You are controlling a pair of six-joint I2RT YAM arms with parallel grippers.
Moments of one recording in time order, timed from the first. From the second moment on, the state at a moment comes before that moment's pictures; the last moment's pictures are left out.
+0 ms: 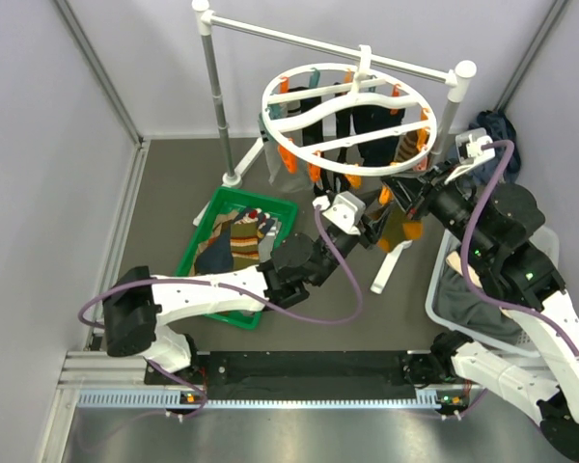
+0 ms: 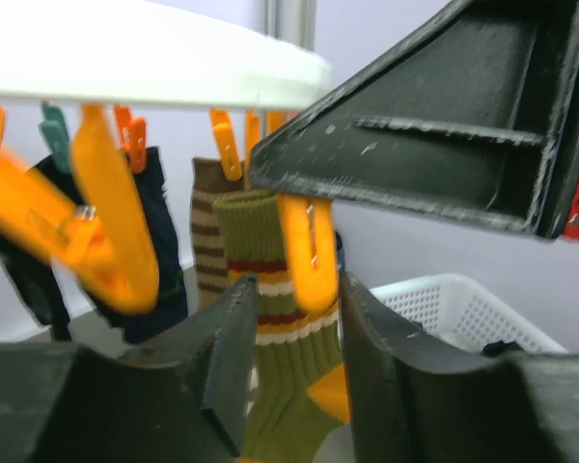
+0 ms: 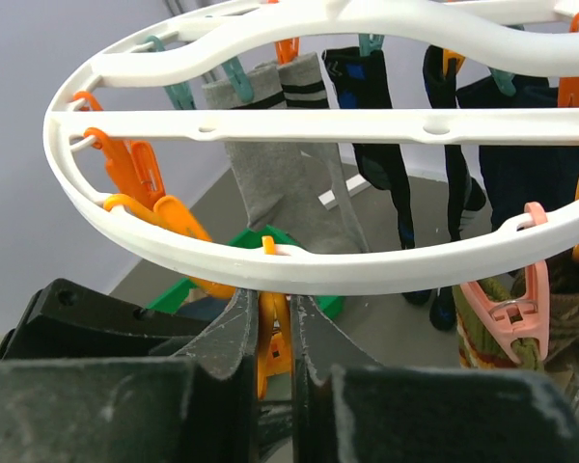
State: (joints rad) left arm -1.24 1.53 1.12 0.85 -0.41 0.10; right arm 0.55 0.81 1.20 -0.32 -0.06 0.30
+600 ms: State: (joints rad) left arm -1.19 1.13 0.93 0.18 -0.73 -0.13; right arm 0.55 0.79 1.14 -0.27 -0.04 0.28
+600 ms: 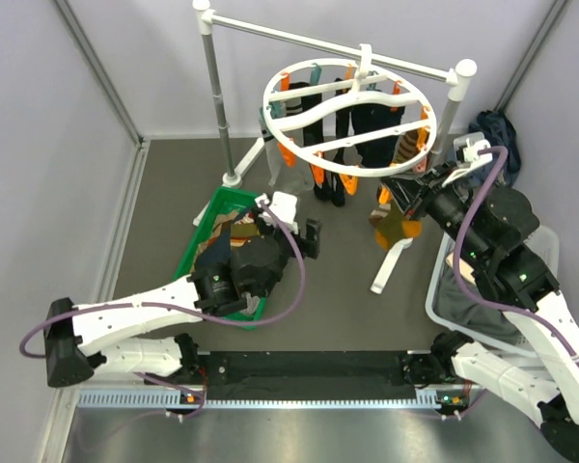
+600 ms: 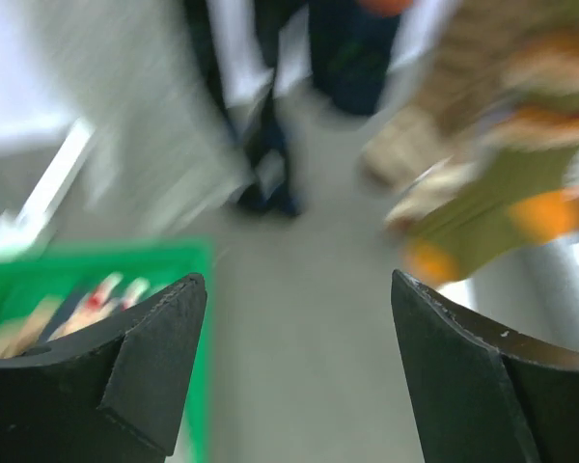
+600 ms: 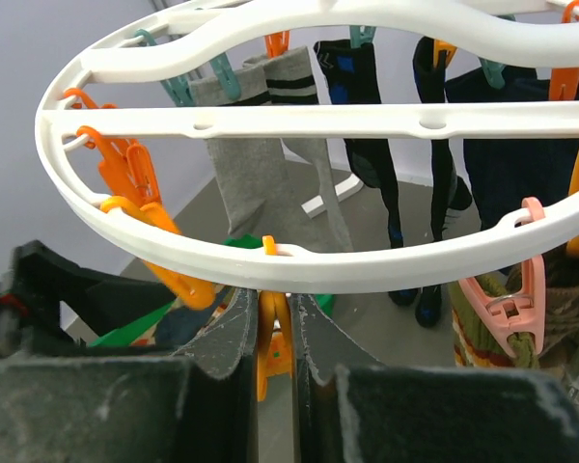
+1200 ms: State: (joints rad) left arm -0.51 1.60 1.08 -0.41 -0.57 -0.41; right arm 0.55 0.79 1.13 -0.25 -0.02 0.24
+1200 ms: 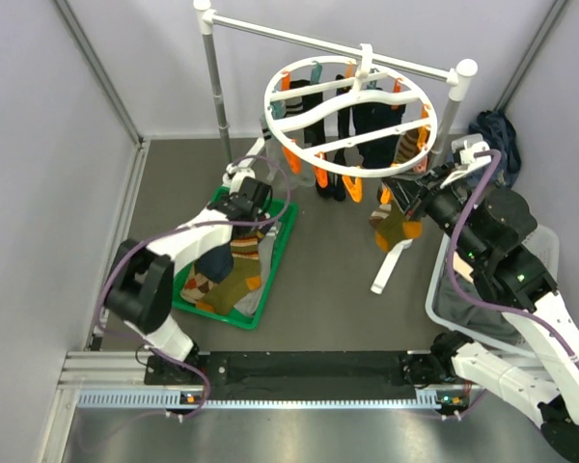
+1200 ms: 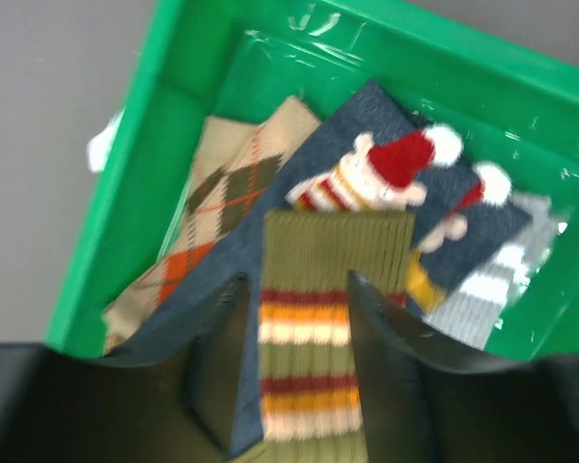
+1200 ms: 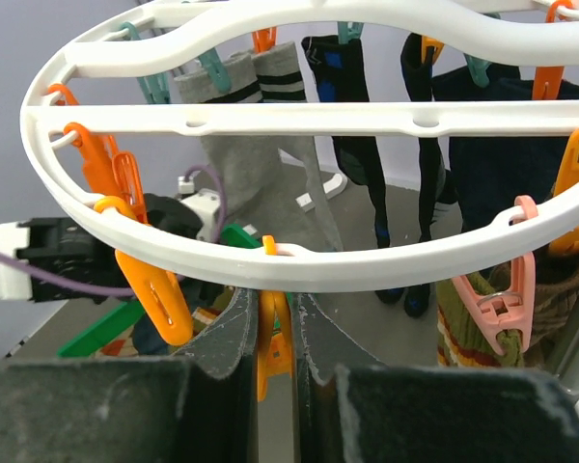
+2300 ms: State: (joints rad) left arm -0.42 1.72 1.16 -0.51 -0.35 -0.47; right arm 0.55 0.79 1.10 -0.25 0.01 0.18
